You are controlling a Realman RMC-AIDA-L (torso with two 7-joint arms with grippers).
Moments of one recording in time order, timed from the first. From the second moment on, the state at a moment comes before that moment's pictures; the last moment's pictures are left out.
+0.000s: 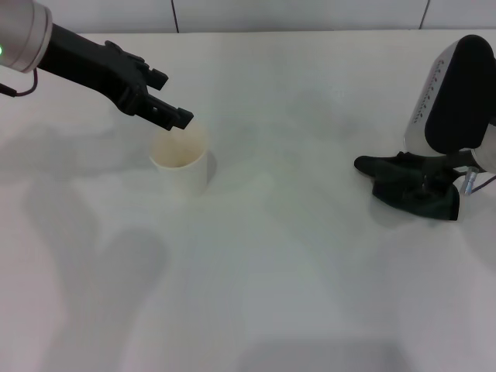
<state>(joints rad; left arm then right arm) -1.30 -2.08 2.85 -0.93 0.23 1.74 -1.45 0.37 2.02 -1.70 -1.54 -2.74 -1.16 2.34</state>
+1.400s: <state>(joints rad) -0.95 -2.08 2.85 -0.74 -0.10 1.97 -1.43 0.37 2.01 -1.12 -1.28 -1.98 -1.41 2.01</state>
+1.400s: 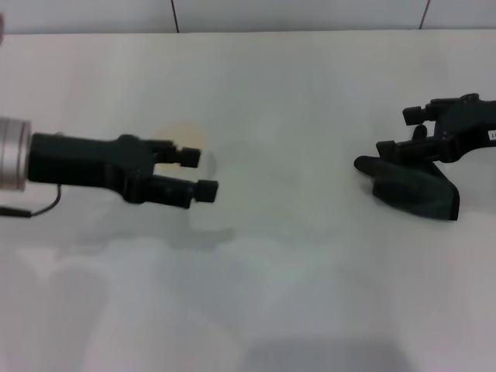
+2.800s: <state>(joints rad) -0.73 -2.08 2.85 -0.62 -0.29 1.86 -1.05 0.36 2.01 -1.10 -0.95 -1.86 -1.35 1.46</state>
